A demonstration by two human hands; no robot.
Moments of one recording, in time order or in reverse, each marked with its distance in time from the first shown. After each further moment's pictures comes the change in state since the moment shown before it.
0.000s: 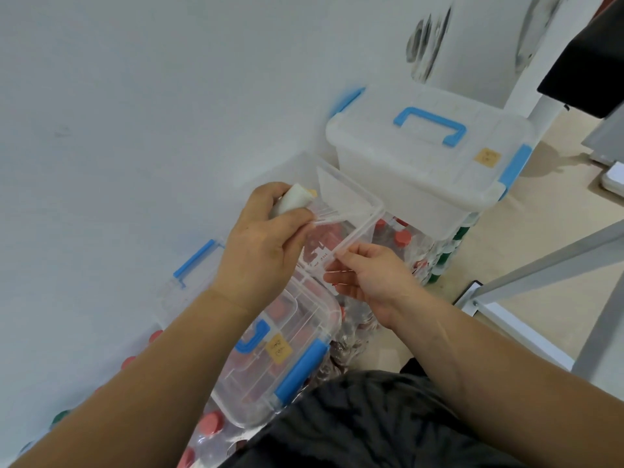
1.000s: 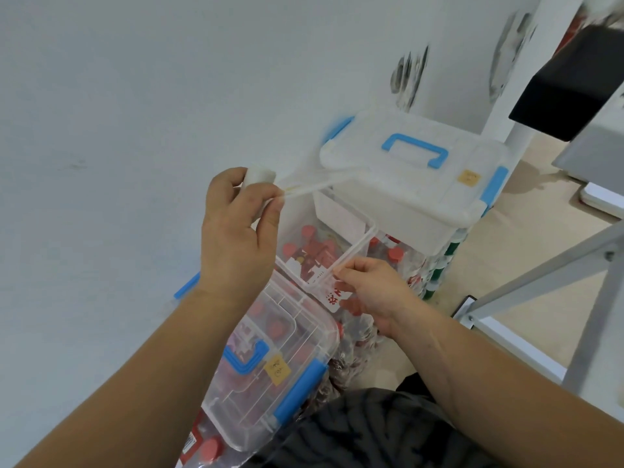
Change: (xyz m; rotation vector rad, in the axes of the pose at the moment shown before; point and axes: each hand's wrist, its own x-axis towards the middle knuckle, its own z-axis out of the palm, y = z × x) left_hand 0.026 0.007 -0.027 -0.146 0.220 -0.192; right_hand 0.011 0.003 -0.005 -0.075 0.038 -0.022
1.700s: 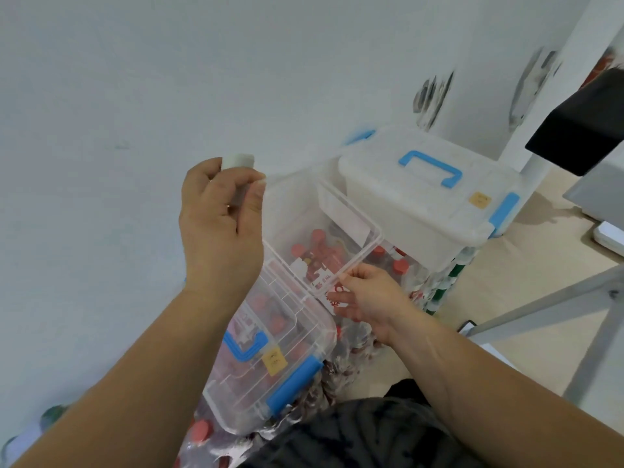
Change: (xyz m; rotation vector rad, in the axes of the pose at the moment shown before) left_hand -0.006 0.018 -0.035 -0.065 0.233 -0.169; right_hand -0.006 -0.003 0.005 -0.027 -0.064 0.022
